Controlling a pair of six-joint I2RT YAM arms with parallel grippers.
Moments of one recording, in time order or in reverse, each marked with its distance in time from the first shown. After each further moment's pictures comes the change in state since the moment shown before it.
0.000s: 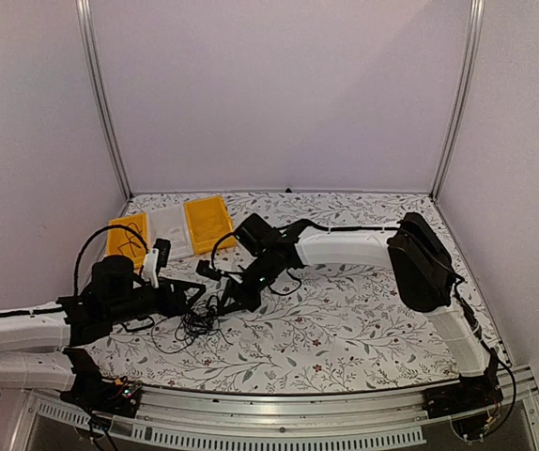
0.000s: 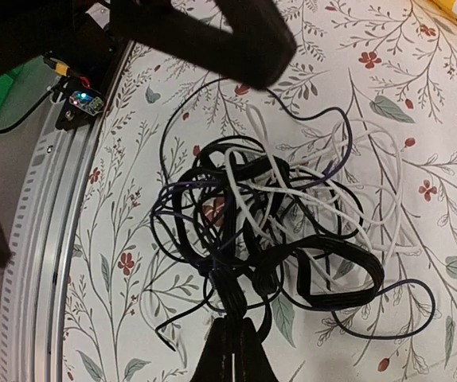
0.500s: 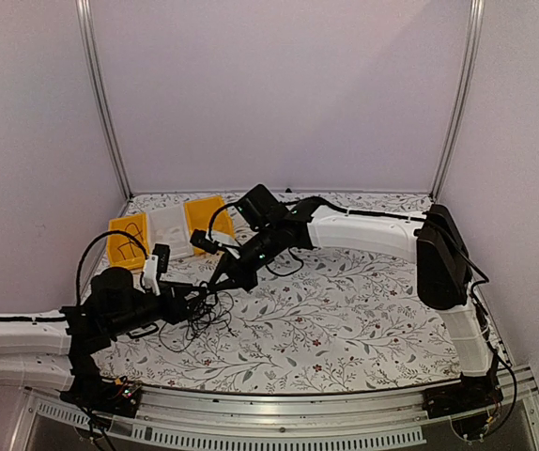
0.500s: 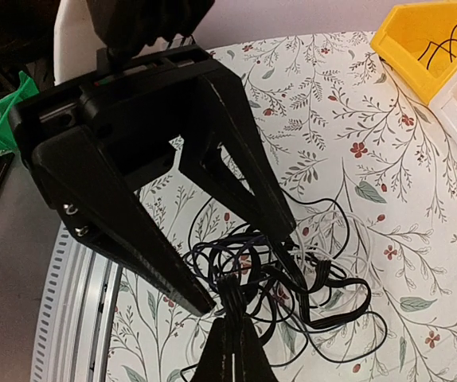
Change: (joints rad) left arm -0.123 -0.021 -0.074 0.159 -0.117 0.011; right arm 0.000 -0.127 0.041 -0.006 -0.034 0.048
